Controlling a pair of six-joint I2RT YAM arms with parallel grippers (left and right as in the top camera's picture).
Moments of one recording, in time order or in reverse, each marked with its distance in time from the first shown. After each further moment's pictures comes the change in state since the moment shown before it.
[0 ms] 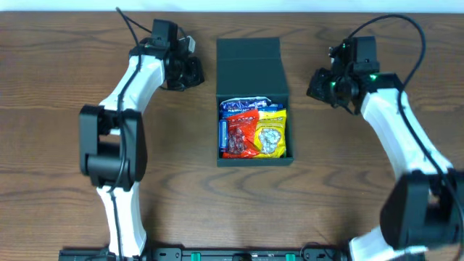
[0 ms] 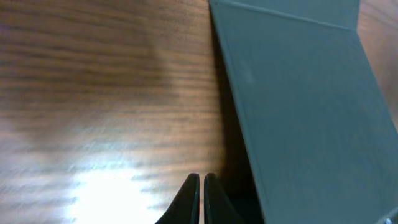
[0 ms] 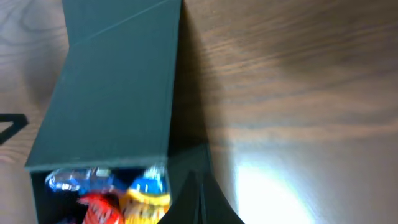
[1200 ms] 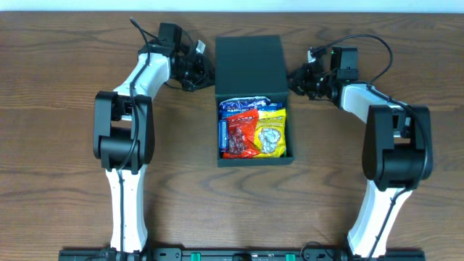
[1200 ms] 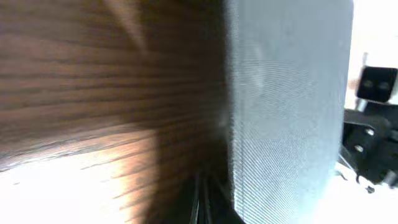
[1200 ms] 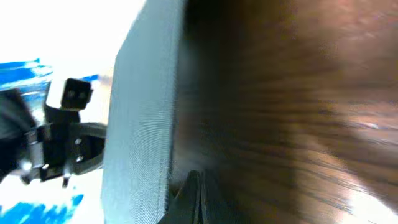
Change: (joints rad) left arm 0.010 0.151 0.092 0.045 0.353 -0.082; right arm -0.051 0.393 0.000 0.620 -0.567 0.251
